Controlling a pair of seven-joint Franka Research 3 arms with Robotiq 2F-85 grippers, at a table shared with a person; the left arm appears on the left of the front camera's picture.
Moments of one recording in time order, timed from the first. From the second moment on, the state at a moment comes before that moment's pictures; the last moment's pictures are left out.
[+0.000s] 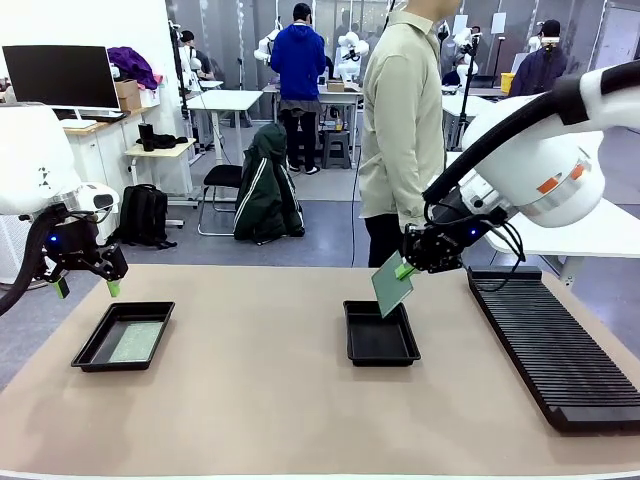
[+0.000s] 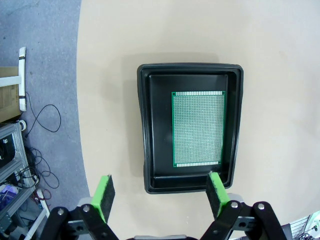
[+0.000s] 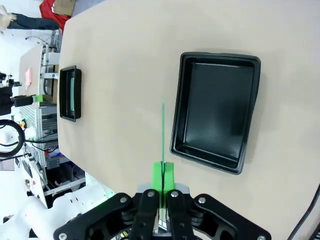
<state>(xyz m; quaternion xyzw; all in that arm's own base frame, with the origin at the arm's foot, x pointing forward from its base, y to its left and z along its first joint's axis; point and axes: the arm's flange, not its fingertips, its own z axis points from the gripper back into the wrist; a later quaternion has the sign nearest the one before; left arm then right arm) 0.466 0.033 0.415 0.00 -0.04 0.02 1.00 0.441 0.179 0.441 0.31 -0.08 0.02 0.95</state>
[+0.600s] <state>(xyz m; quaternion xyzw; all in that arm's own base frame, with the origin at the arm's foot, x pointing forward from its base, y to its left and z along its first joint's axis) 0.466 0.033 0.415 0.00 -0.04 0.02 1.00 0.463 0.192 0.393 0.32 -0.05 -0.02 0.94</state>
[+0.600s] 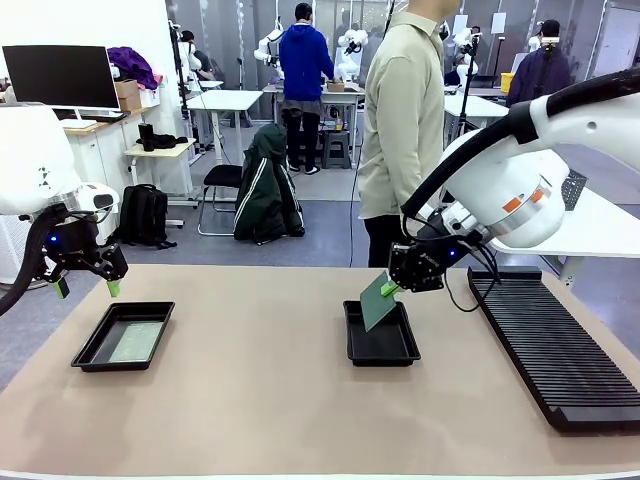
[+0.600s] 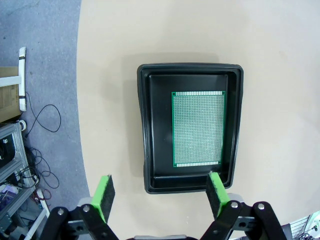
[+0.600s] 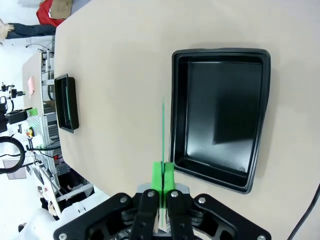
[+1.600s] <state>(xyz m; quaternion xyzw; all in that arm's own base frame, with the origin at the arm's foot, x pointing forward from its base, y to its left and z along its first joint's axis) 0.466 0.033 0.415 0.00 -0.04 0.02 1.00 0.487 0.188 0.336 0.34 -0.05 -0.05 0.94</state>
